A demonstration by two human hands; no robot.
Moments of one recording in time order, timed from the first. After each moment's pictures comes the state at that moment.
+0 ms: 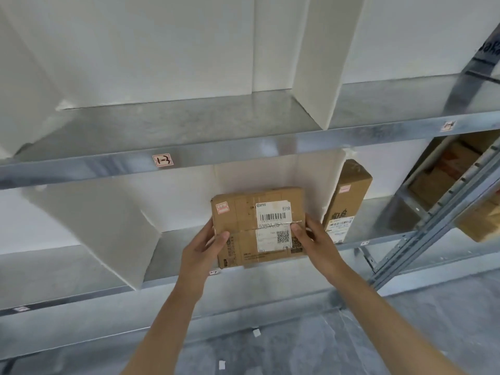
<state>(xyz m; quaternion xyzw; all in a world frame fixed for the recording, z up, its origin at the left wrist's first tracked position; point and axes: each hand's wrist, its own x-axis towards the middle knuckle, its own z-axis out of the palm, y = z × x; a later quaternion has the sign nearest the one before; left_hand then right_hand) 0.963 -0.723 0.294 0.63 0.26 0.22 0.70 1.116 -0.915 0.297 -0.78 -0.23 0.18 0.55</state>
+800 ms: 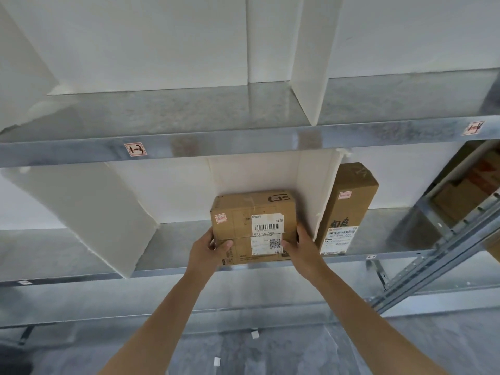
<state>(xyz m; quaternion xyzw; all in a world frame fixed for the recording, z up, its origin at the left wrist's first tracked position) 1.017 -0.725 0.226 0.73 0.37 0.18 0.55 1.170 -0.899 0.226 -0.81 -0.22 0.26 0.48</state>
